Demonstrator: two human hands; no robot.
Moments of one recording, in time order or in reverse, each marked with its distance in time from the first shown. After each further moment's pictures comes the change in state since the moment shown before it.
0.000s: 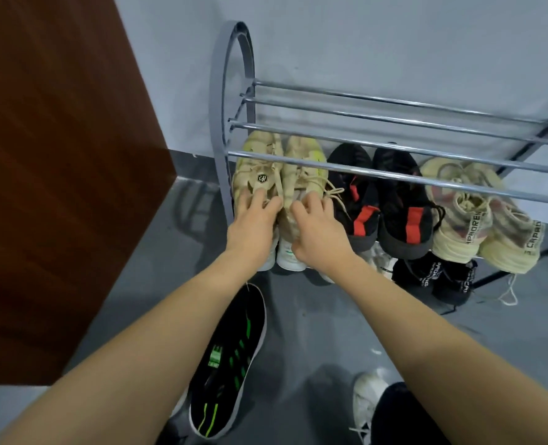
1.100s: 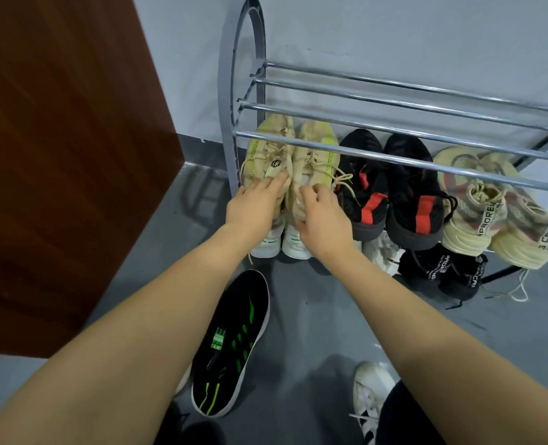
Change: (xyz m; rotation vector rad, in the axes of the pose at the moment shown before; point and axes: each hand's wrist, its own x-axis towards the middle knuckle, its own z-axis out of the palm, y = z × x) left_hand 0.011 -0.012 0.000 0.032 -0.055 0.004; right_hand 0.004 -0.002 0.015 0.103 0.067 0.113
